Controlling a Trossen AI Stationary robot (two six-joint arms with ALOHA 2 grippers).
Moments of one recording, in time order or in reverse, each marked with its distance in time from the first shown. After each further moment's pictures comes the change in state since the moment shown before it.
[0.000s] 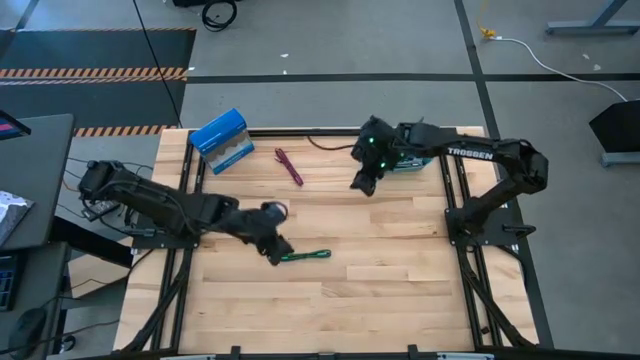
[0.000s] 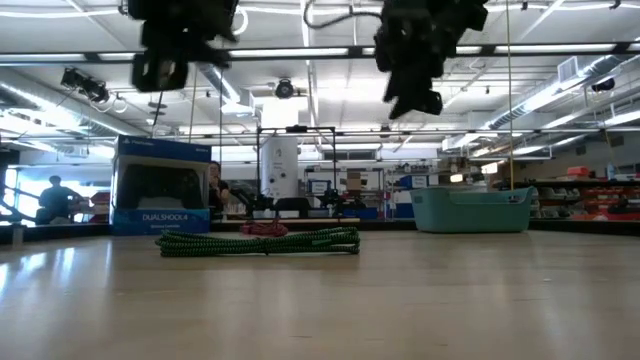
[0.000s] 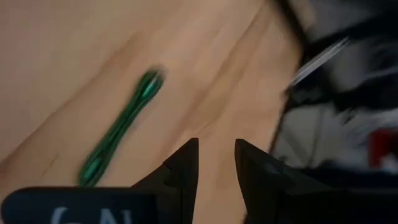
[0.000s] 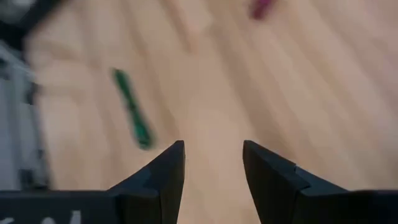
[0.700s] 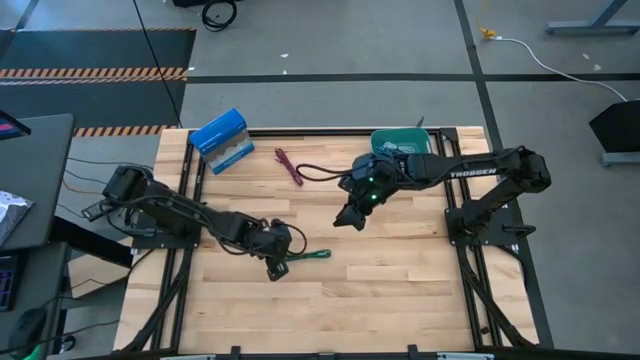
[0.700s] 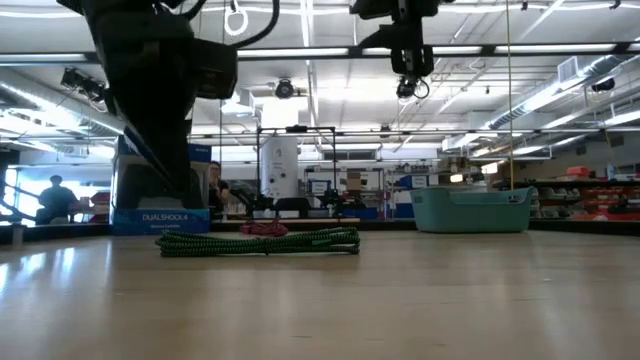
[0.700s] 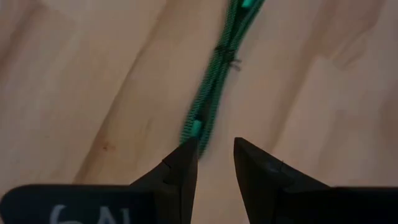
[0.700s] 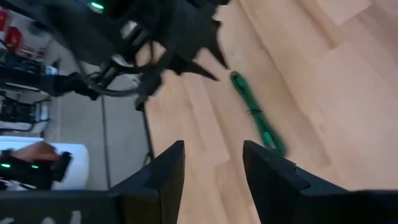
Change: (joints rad) left arm -0.055 0.259 0.000 -0.163 -0.083 0.270; right arm 0.330 0.000 0.000 0.268 -0.004 0.426
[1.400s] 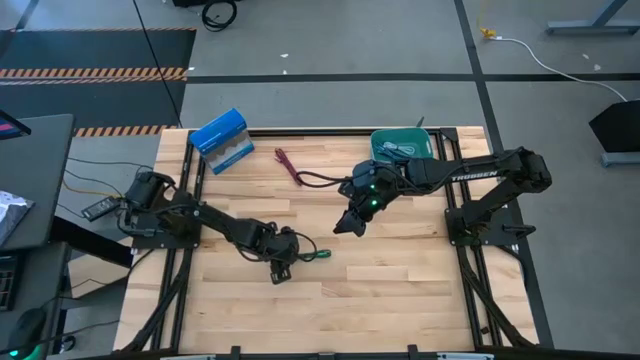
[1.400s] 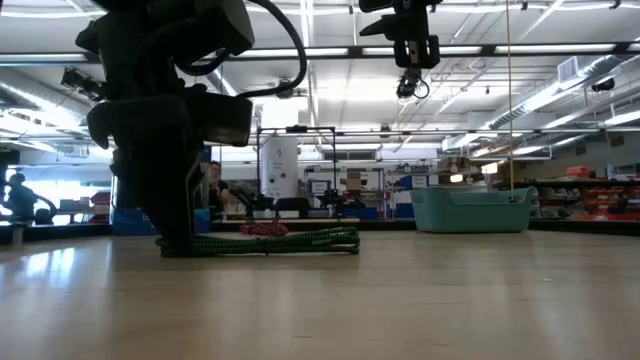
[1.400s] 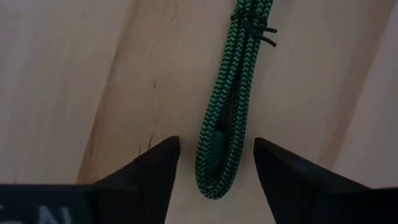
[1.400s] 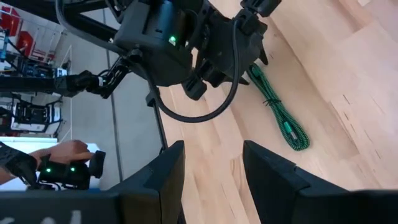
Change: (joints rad) left arm 0.023 0.188 0.002 0.076 0.016 0.166; right arm 0.052 0.000 0.000 0.018 0.006 0.079
